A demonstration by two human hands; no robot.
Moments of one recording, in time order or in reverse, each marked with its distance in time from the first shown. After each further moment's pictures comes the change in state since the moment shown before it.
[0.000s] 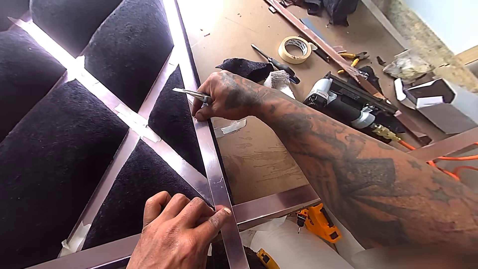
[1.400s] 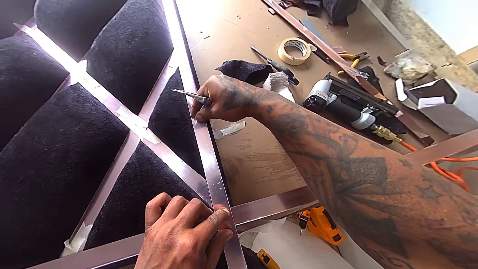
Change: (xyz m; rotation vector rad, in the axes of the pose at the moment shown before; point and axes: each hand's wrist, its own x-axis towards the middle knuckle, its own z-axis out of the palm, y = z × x) left_hand 0.003 0.012 0.008 -0.003 0.096 -0.094; right_hand 0.003 0.004 0.002 0.075 -0.033 0.000
